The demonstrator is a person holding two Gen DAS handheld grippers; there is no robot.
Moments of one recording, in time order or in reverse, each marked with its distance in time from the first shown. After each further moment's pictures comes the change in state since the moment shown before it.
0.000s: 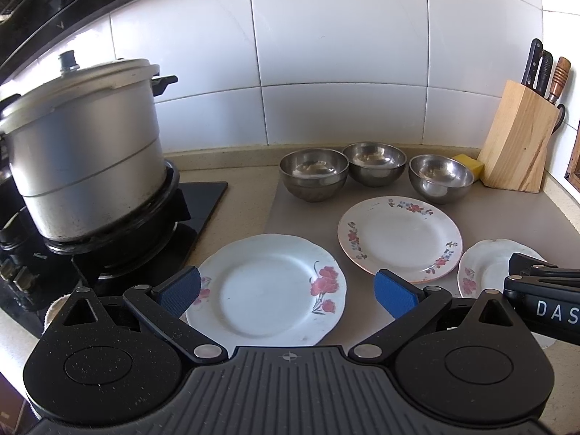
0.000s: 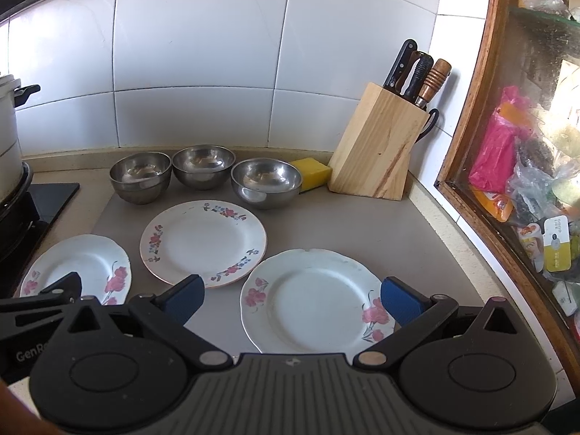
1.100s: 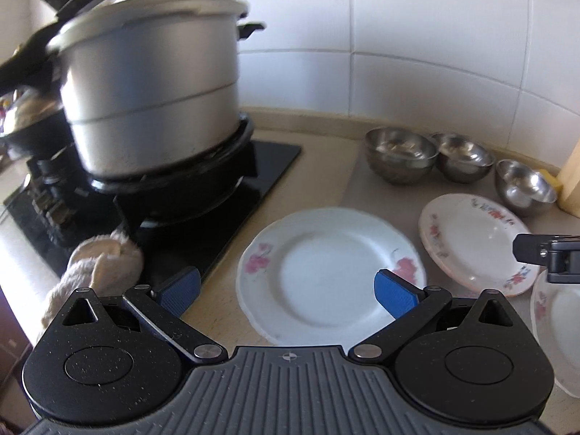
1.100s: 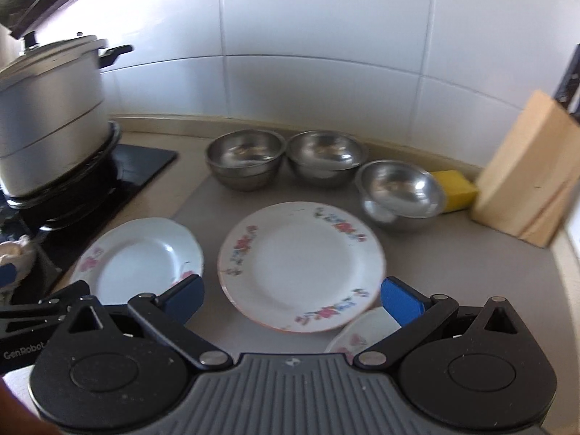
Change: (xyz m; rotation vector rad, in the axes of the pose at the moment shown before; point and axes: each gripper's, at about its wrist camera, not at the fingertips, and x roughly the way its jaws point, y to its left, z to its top) left arm 0.038 0.038 -0.013 -0.203 0.103 0.198; right arm 0.092 0.026 0.036 -0.220 0.070 0.470
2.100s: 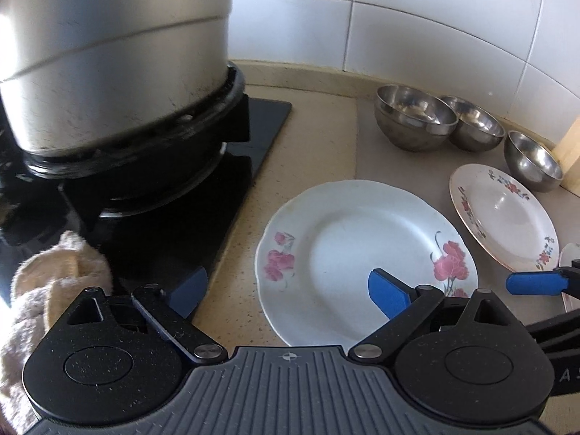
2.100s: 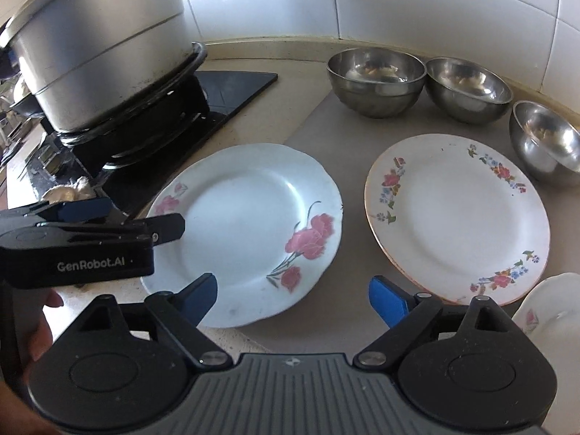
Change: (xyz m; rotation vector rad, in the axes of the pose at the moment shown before) left arm 0.082 0.049 0.015 0.061 0.135 -0.198; right arm 0.068 0.073 -0.020 -0.038 0.202 0.245
